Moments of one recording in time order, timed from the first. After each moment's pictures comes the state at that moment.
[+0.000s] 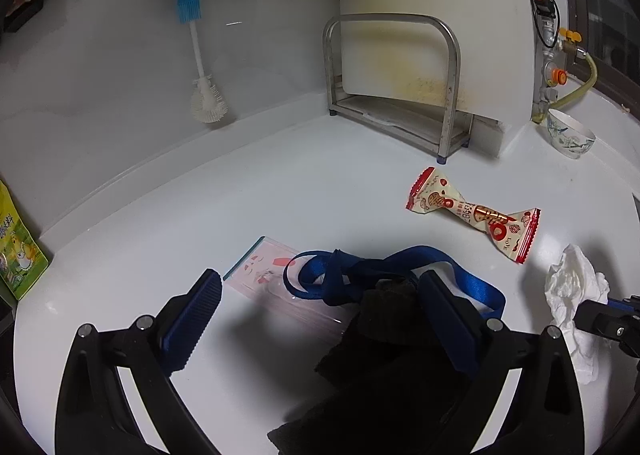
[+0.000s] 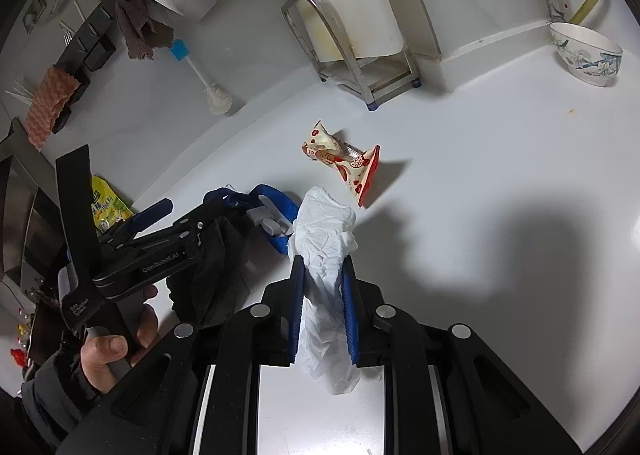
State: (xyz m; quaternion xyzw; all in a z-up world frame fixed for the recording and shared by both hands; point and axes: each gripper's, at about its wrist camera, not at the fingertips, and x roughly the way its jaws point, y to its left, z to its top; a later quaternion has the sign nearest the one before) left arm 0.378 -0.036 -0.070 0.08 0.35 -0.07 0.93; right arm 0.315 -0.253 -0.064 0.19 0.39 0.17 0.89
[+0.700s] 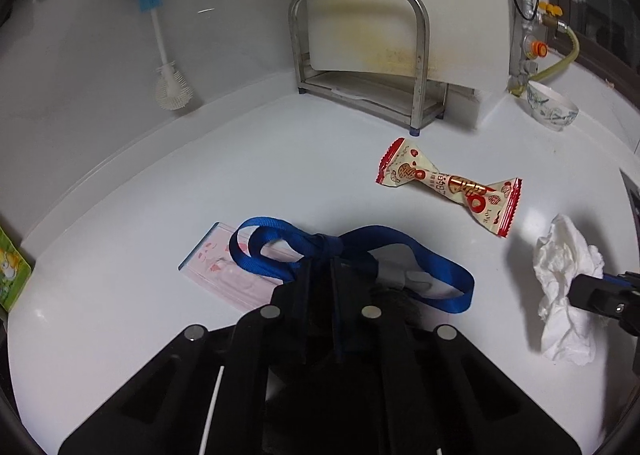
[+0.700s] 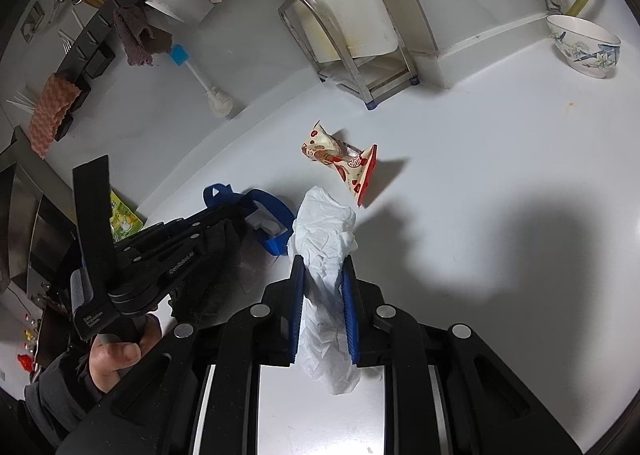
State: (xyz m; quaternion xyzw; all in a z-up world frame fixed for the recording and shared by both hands) left arm 0.378 -0.048 -0.073 0.09 0.38 -0.11 0.91; right arm 0.312 -0.257 -0.063 0.20 0.39 0.18 0.88
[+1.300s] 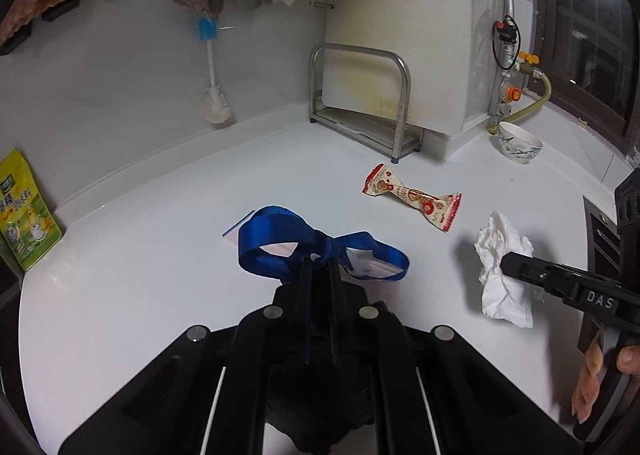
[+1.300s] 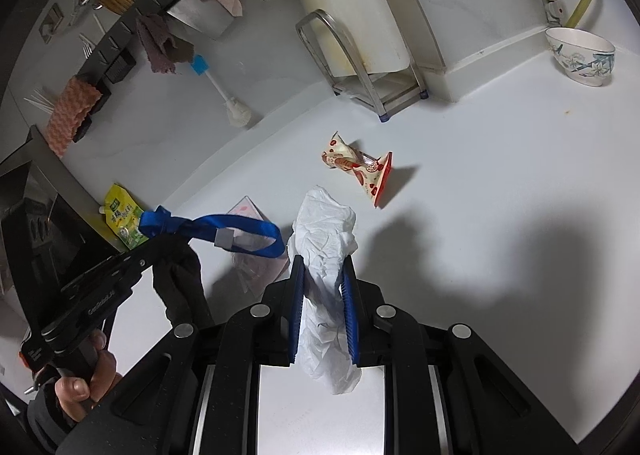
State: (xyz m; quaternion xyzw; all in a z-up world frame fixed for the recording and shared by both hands) left arm 0.290 -0.016 -0.022 0.04 0.34 -0.12 0.93; right arm 0.281 -0.256 -0.050 0.21 0.36 0.19 0.89
